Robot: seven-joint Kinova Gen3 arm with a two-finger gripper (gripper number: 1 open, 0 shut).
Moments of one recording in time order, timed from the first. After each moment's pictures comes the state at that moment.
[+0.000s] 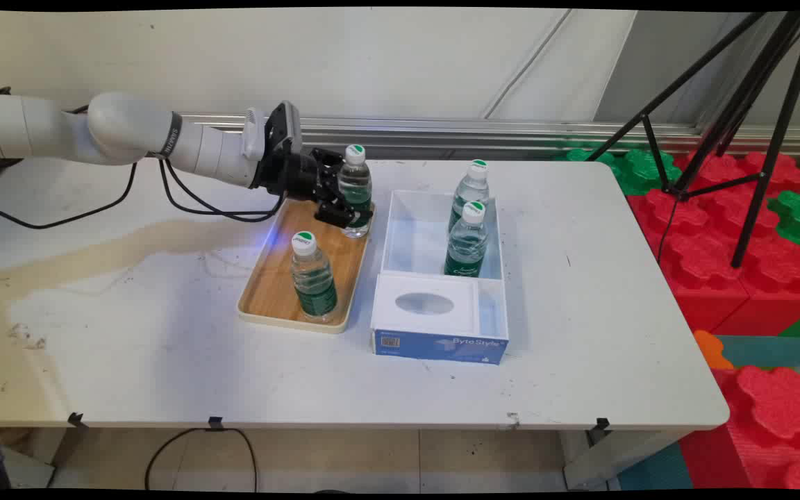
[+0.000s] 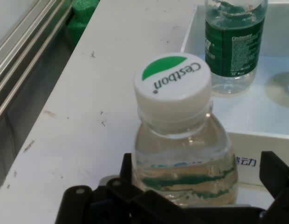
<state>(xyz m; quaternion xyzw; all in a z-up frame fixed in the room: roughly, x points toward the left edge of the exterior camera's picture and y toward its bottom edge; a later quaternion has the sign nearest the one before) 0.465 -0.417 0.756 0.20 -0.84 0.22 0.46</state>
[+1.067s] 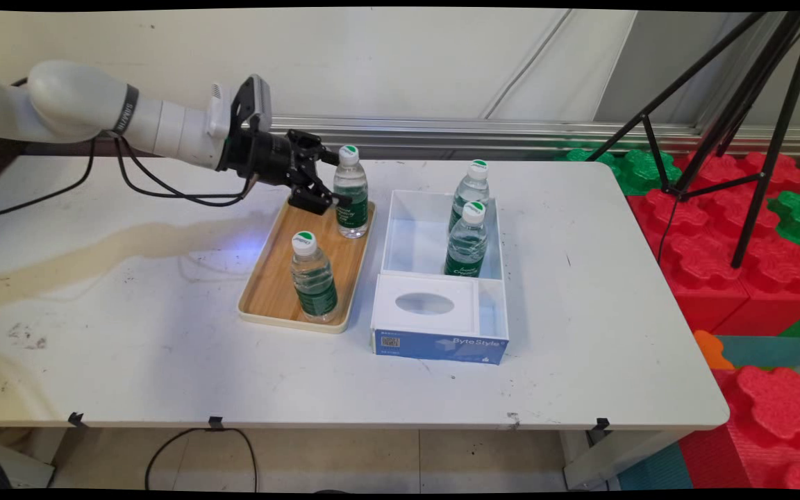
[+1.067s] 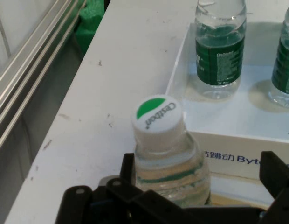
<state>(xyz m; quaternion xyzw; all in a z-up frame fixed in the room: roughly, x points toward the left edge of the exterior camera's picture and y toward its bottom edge) 0.483 -0.386 0.806 0.20 -0.84 0.22 0.45</state>
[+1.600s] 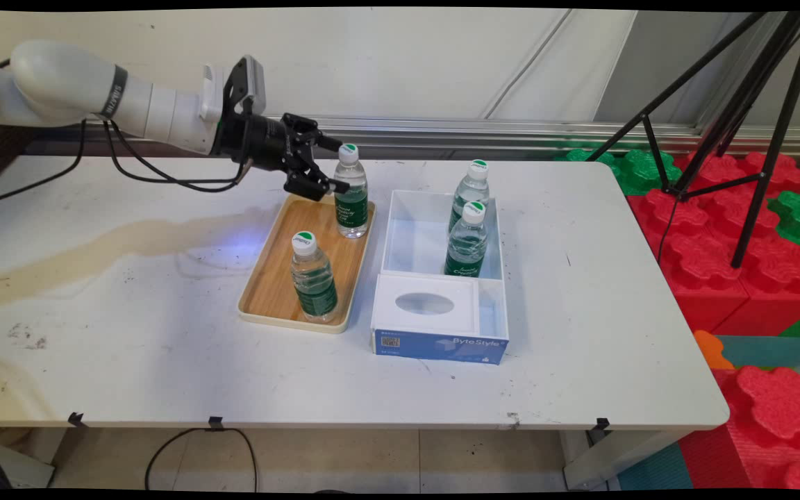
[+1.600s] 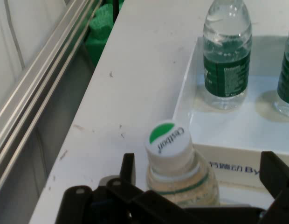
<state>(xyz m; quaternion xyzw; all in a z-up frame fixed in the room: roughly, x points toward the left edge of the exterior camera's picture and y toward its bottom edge) 0.486 -0.387 0.829 0.20 -0.84 0.24 0.45</state>
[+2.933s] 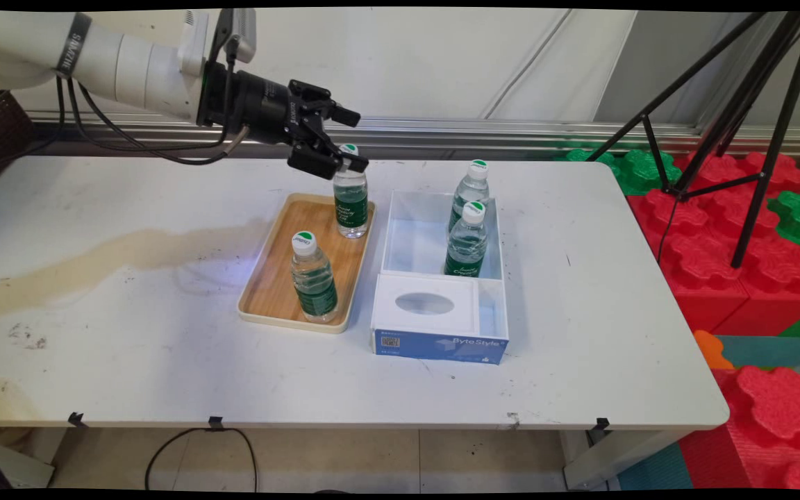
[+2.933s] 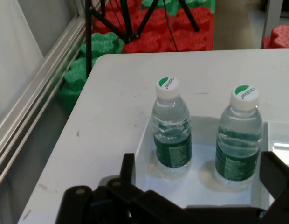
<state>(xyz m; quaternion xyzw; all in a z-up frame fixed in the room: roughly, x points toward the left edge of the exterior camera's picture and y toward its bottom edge) 0.444 -0.351 0.905 0.19 -0.82 0.21 0.49</state>
